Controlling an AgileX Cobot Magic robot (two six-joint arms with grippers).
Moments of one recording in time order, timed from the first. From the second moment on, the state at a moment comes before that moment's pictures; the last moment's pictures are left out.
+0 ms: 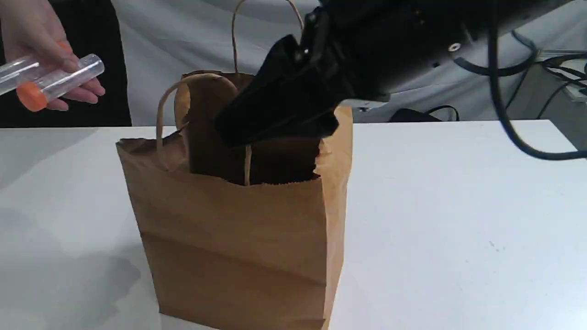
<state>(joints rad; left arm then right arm) 0.00 0.00 -0.01 -0.46 0.03 0.06 0.53 1.52 -1.46 0.79 1.02 -0.78</state>
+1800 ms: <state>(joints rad) 0.00 0.94 -1.21 -0.55 0.81 0.41 0.55 1.62 -1.46 0.80 0.99 -0.79</state>
